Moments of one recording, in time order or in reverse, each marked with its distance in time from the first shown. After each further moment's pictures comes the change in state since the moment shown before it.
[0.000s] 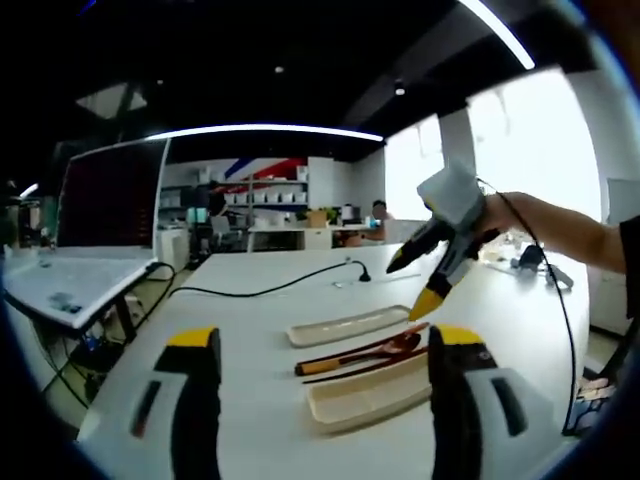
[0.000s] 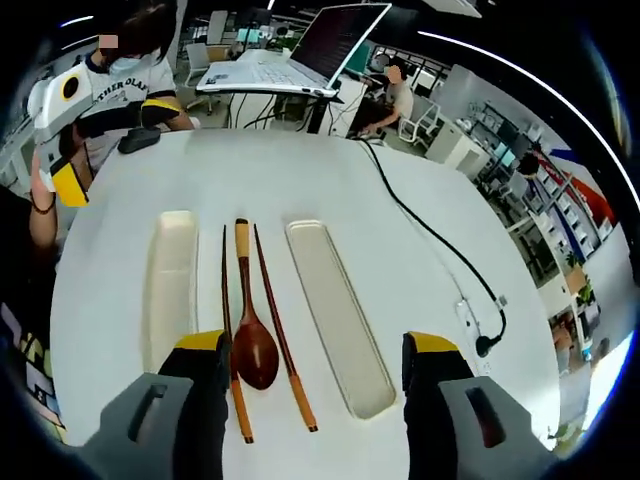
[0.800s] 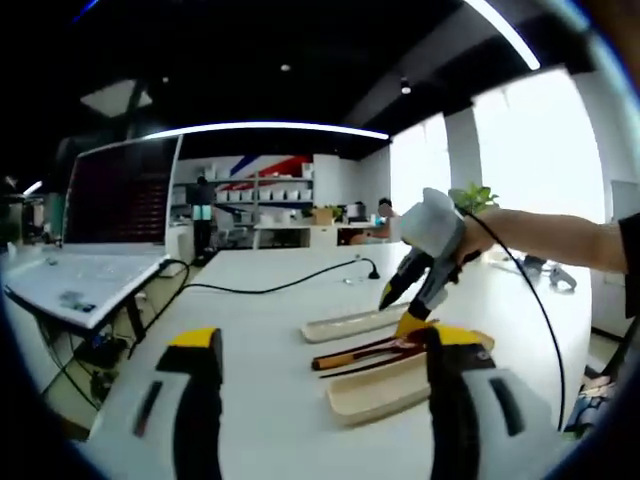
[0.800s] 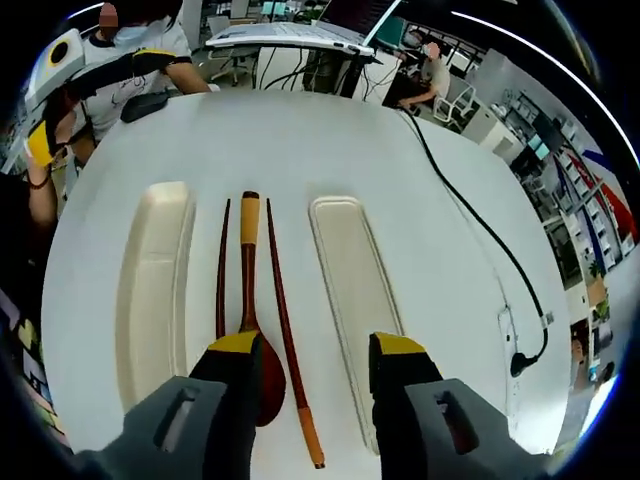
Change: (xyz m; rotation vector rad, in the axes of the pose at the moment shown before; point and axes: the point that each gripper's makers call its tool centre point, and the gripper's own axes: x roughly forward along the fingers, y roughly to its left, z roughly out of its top) left arm -0.010 0.016 -0.002 -0.007 0.012 0.024; right arm 0.053 0.016 -0.009 -0.050 0.105 0.124
